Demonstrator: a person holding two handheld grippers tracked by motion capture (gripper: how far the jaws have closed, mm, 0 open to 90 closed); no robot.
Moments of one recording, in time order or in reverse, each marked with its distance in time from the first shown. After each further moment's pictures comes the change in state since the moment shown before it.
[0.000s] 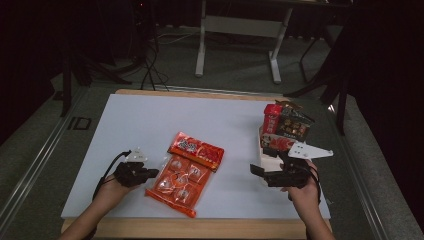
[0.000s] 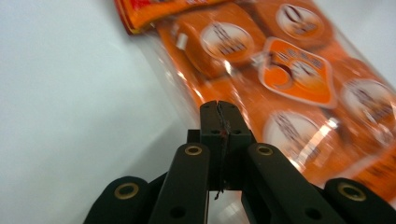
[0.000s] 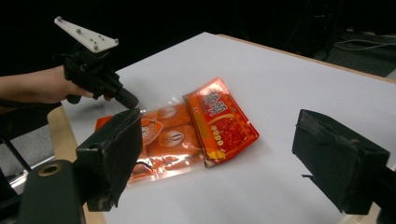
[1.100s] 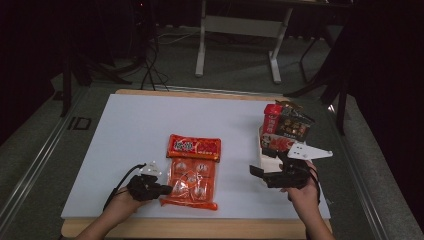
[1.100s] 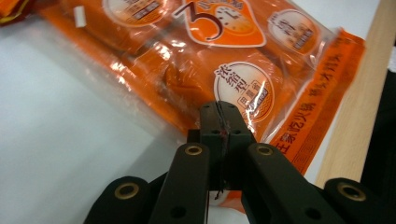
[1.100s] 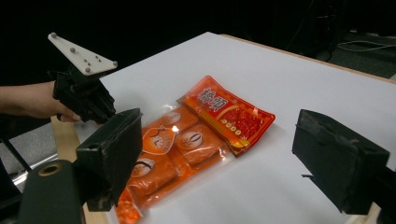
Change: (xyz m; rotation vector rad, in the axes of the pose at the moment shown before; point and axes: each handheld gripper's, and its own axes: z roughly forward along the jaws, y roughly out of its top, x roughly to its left) left arm -0.044 0.004 0.027 0.051 -0.162 0.005; right arm 0.002 -0.001 0.000 0.002 0.008 -0.005
